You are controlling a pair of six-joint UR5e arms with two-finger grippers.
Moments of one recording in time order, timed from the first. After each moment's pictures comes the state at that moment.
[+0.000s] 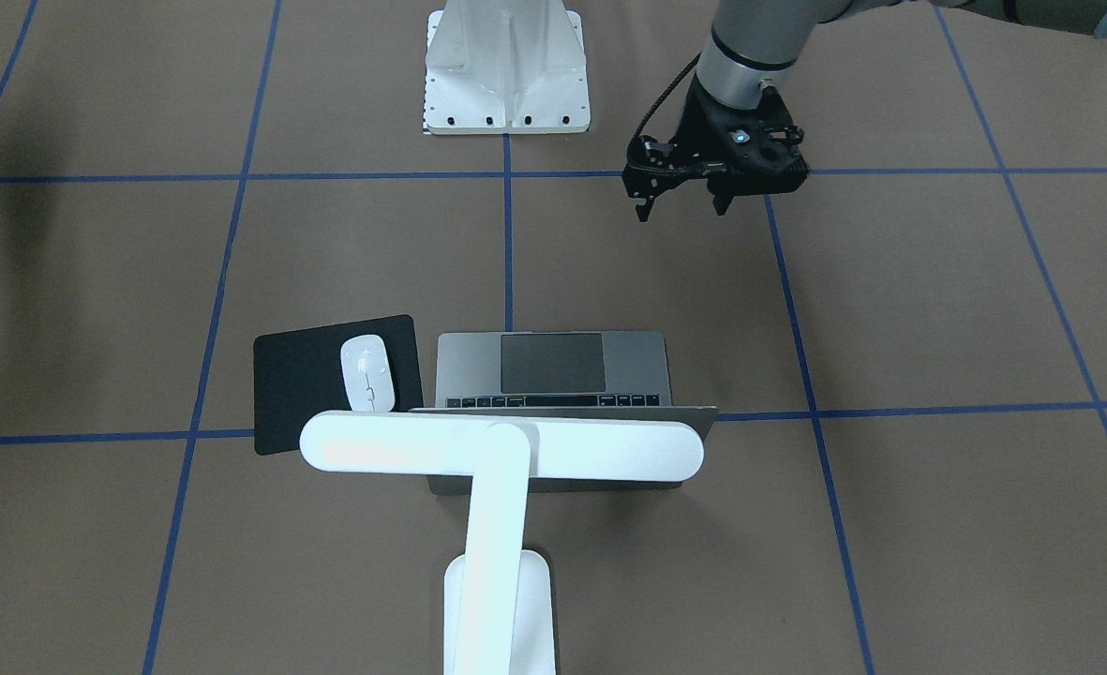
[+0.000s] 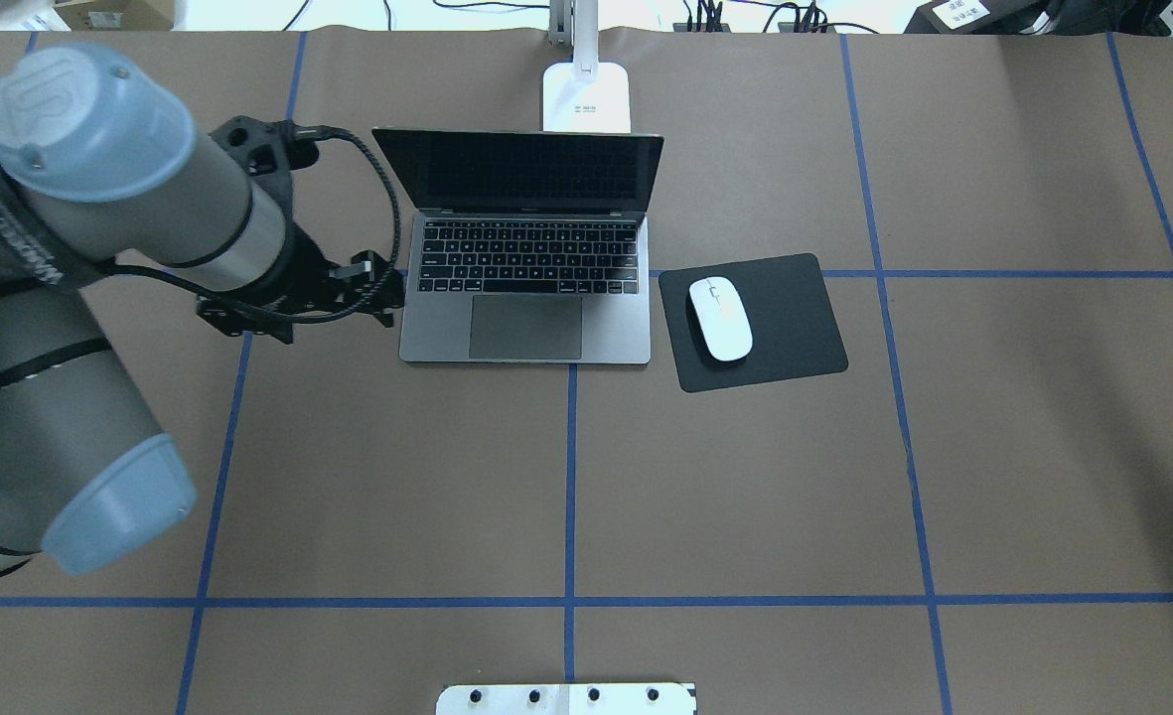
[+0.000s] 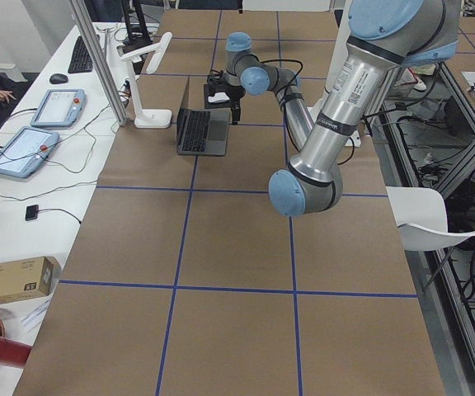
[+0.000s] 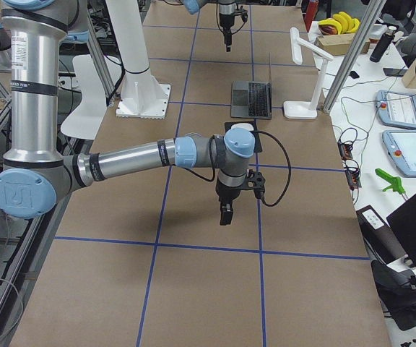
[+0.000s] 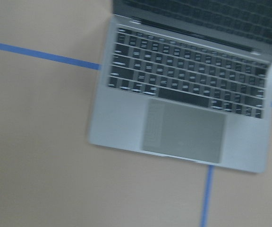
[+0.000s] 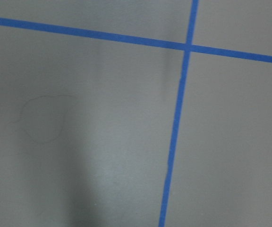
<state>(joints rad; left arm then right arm) -0.74 -2.04 -2.07 -1.37 -2.03 -1.18 1.41 -1.65 1.89 -1.79 2.19 0.10</state>
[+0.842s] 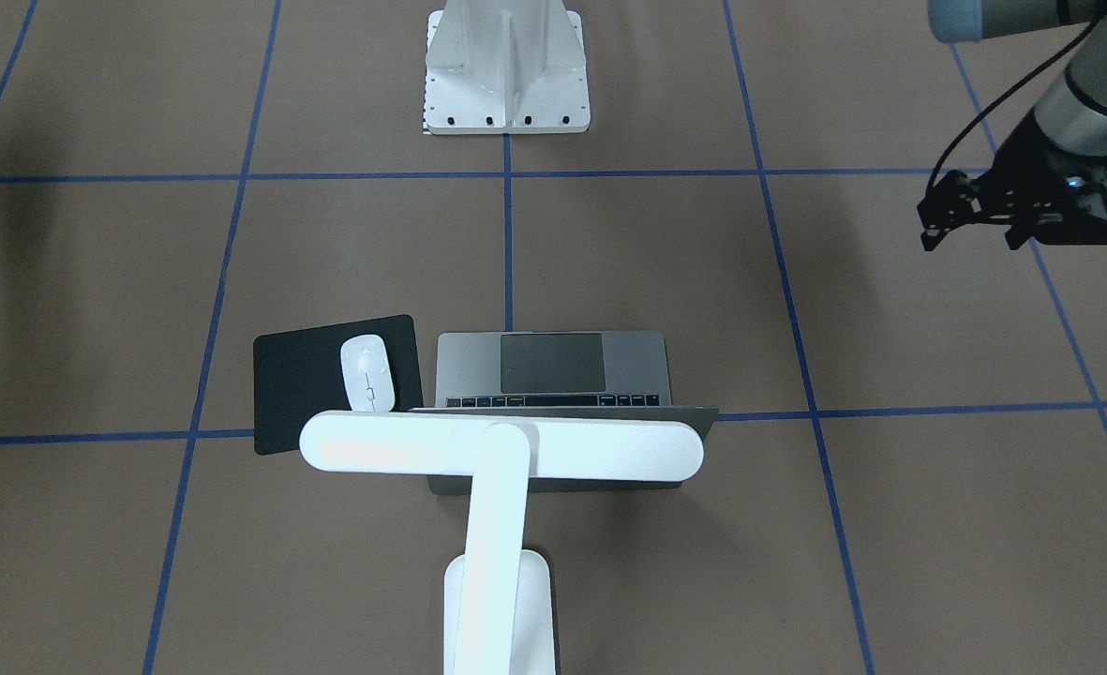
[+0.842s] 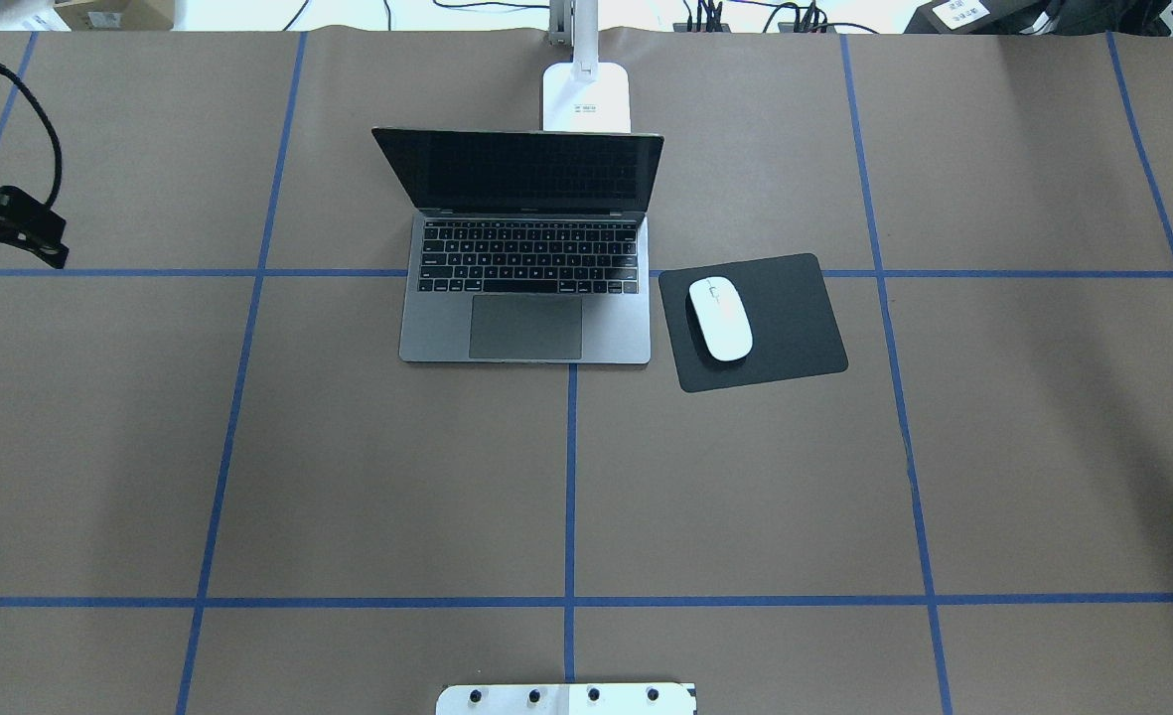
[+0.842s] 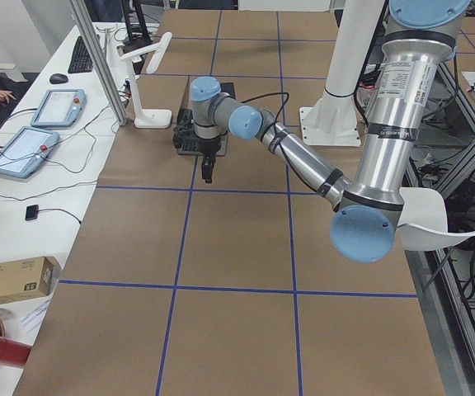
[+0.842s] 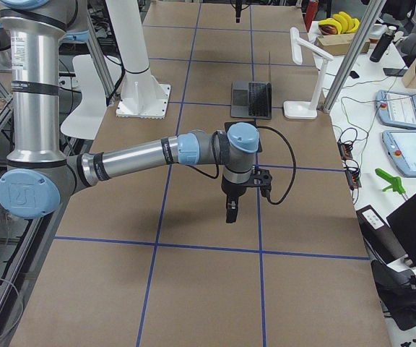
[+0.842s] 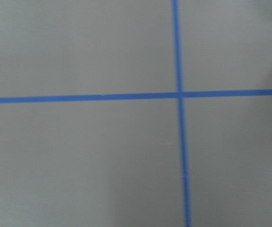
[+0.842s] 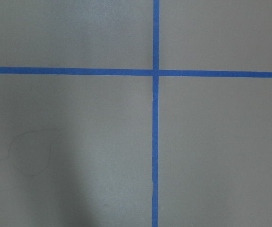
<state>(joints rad) -1.15 -1.74 -2.00 -1.37 -2.20 -0.51 1.43 -1.62 1.88 -1.78 2.19 0.15</state>
